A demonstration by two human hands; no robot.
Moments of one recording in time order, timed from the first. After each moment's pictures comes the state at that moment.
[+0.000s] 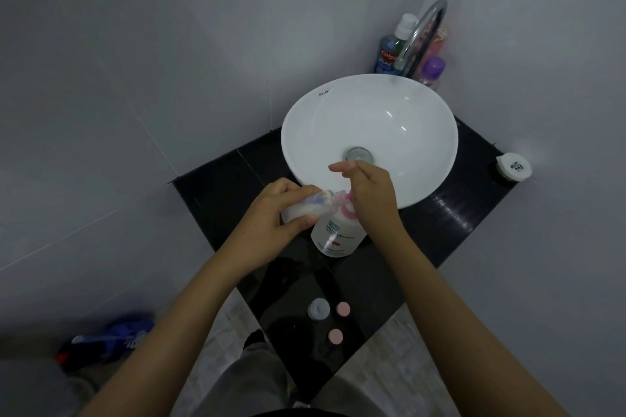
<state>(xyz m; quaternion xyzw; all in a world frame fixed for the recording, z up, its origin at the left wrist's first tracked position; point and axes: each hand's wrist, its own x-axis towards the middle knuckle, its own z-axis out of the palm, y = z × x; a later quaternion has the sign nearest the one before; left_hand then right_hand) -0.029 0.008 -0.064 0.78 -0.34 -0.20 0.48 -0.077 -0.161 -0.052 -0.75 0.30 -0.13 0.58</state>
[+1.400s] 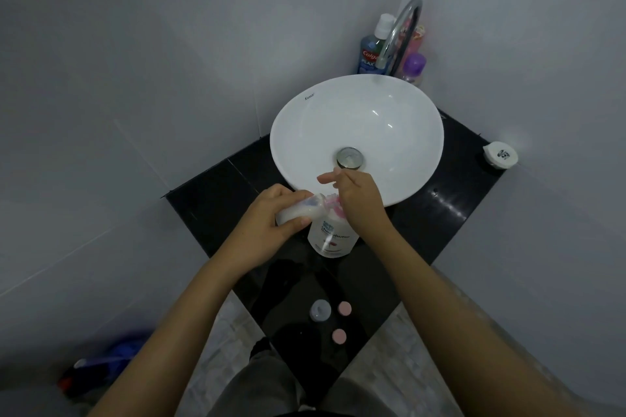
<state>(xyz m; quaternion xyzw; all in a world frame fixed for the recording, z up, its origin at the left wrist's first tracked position) -0.022 0.006 -0.064 0.79 -0.36 -0.24 0.44 -0.080 -0.158 -0.061 -0.77 0.32 -0.08 0.55</state>
